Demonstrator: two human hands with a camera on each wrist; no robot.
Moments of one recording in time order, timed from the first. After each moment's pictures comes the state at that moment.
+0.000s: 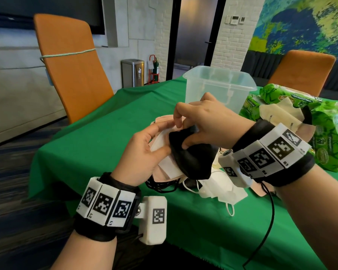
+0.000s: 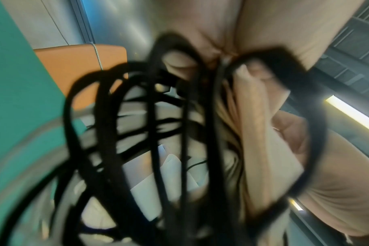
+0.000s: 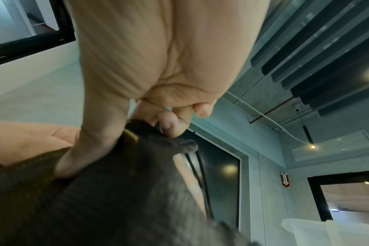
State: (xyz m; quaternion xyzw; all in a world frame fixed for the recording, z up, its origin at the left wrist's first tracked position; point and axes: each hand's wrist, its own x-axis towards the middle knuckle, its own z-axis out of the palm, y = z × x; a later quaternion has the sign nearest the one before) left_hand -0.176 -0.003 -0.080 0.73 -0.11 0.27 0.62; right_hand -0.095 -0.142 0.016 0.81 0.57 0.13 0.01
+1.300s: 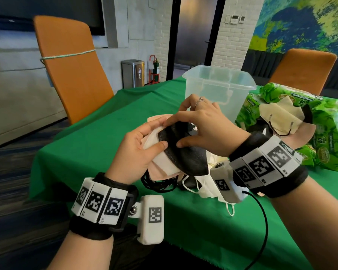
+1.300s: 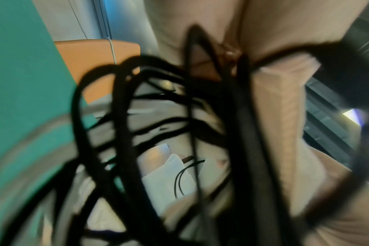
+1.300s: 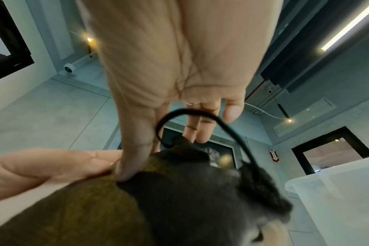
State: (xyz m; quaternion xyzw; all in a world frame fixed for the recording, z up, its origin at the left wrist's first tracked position) left_hand -0.173 0.006 -0.083 0.69 -0.09 0.26 0.67; right_hand -0.097 -0.141 0.000 0.86 0.50 0.11 -0.09
